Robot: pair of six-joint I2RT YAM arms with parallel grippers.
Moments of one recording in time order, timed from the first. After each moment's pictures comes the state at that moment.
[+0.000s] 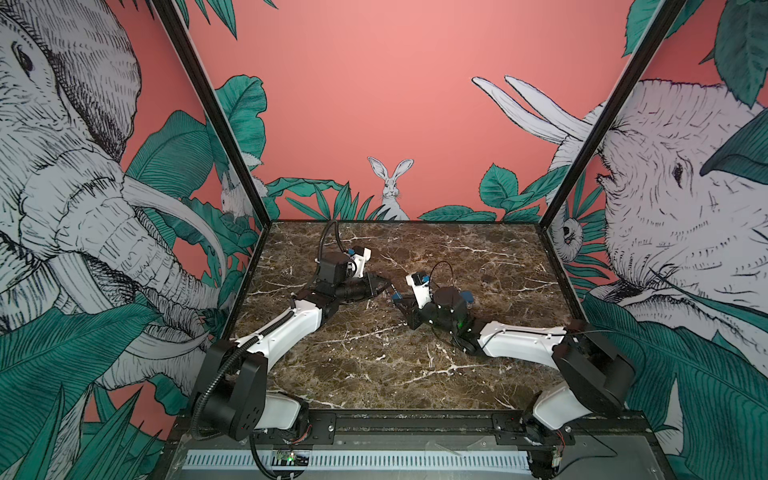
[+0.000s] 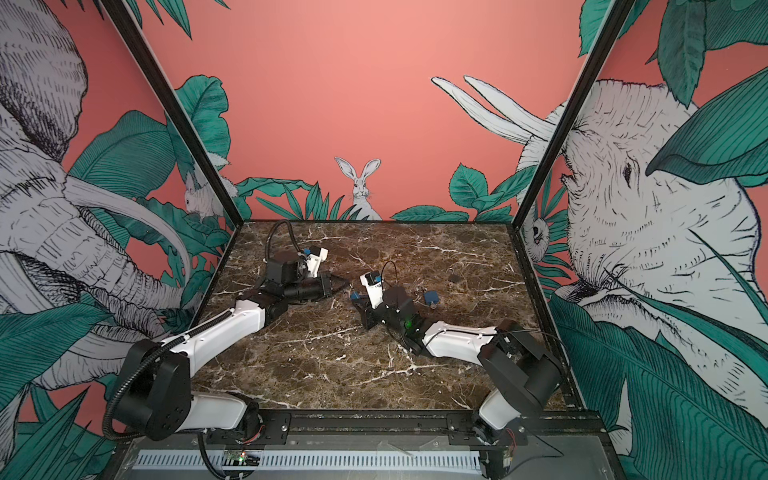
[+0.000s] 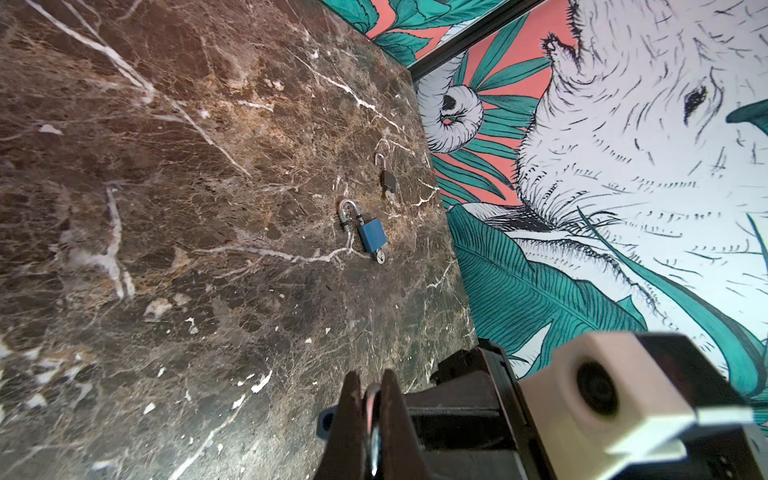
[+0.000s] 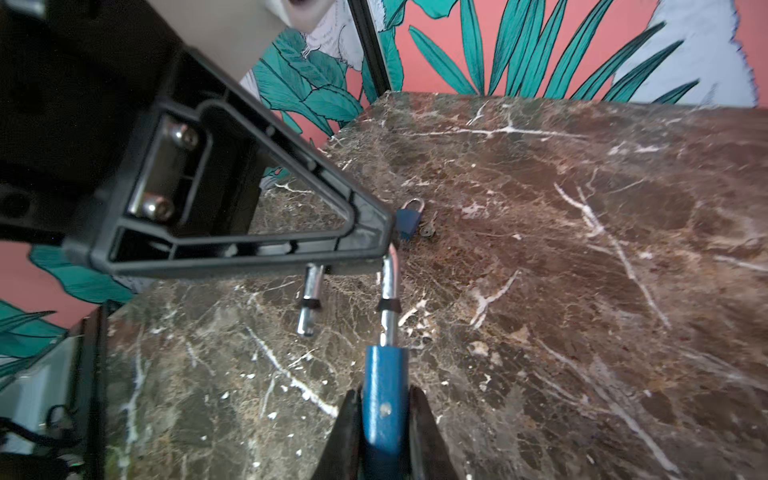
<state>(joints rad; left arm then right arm) -0.41 1.37 0.81 0.06 0.64 -0.70 0.83 1.55 0.73 0.50 -0.19 0.33</state>
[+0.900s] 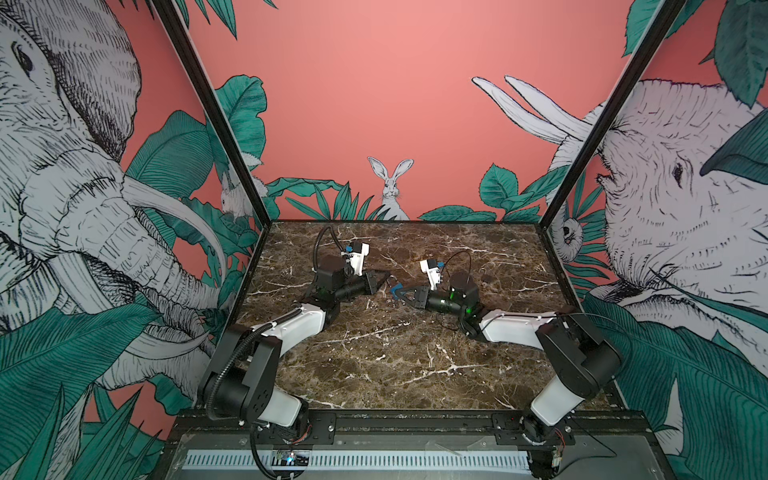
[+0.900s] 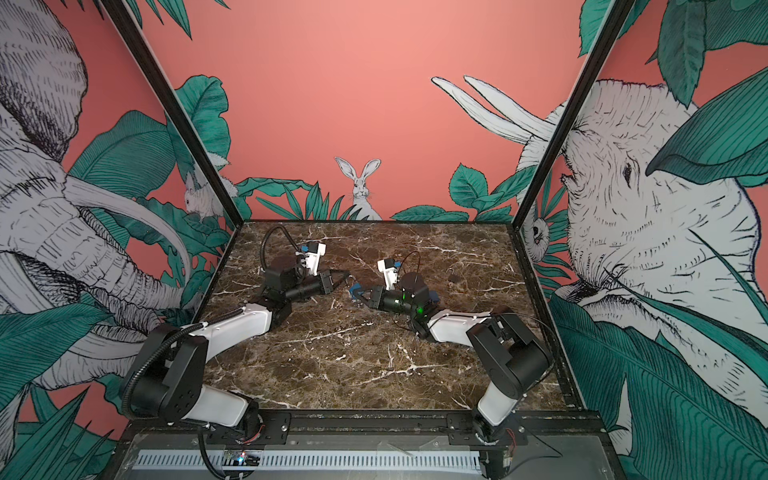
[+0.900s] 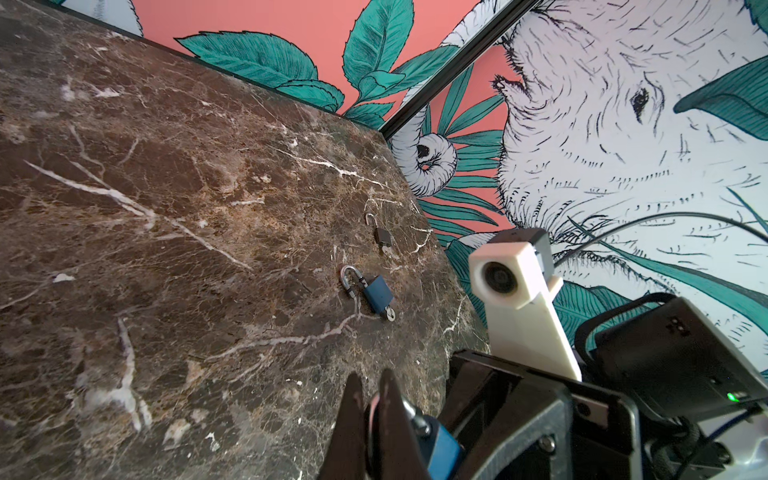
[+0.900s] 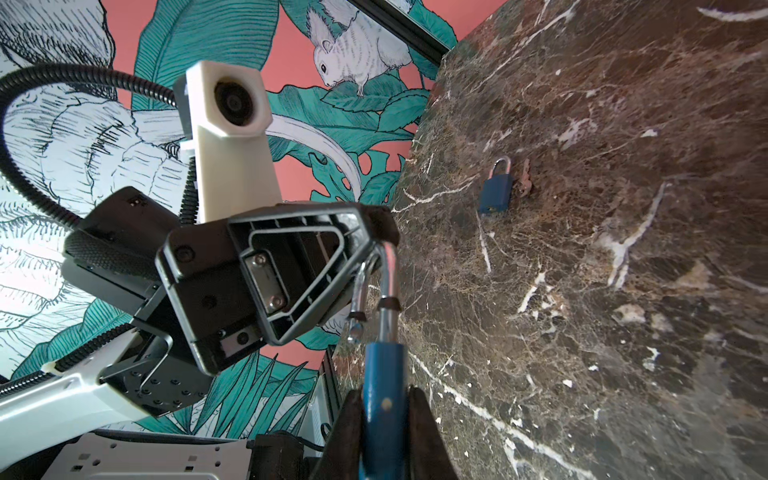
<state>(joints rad) -0.39 1.48 0.72 0.48 0.63 -0.63 0.65 1.66 0.74 0.75 -0.60 0.97</state>
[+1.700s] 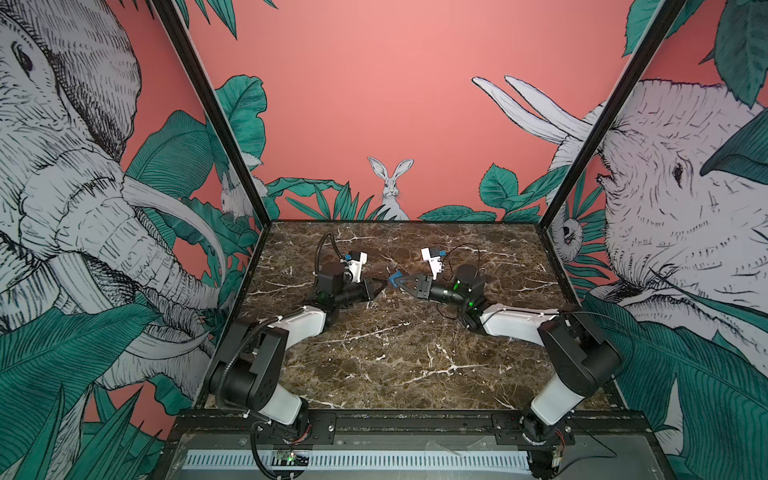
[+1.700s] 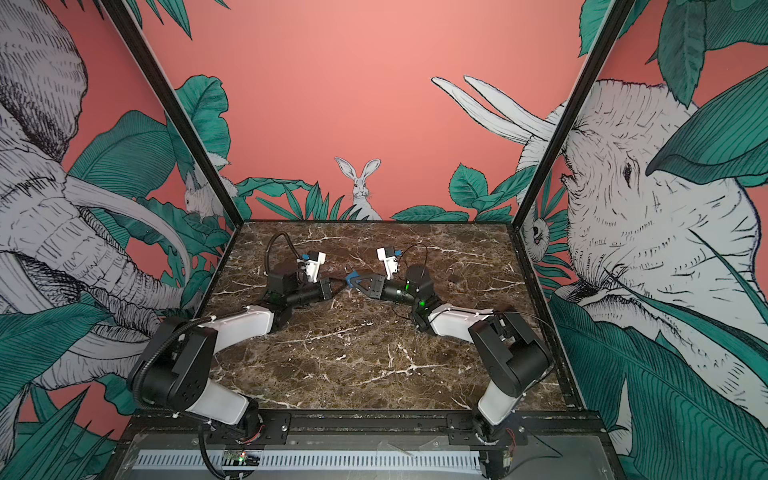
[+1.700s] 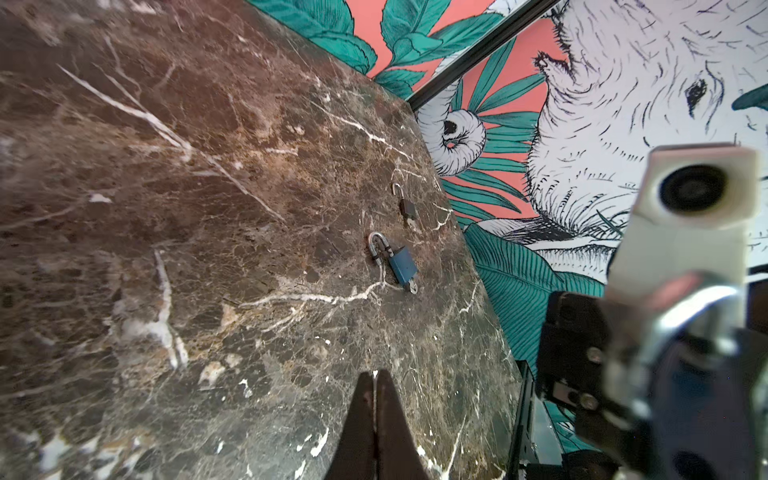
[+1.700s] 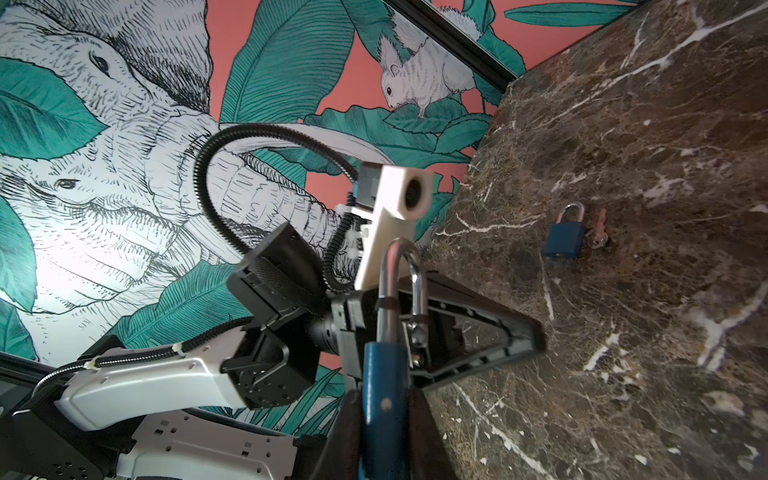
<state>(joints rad) -0.35 1.48 0.67 0.44 0.67 -0.65 0.61 1.66 0.80 0.84 -0.71 1.00</state>
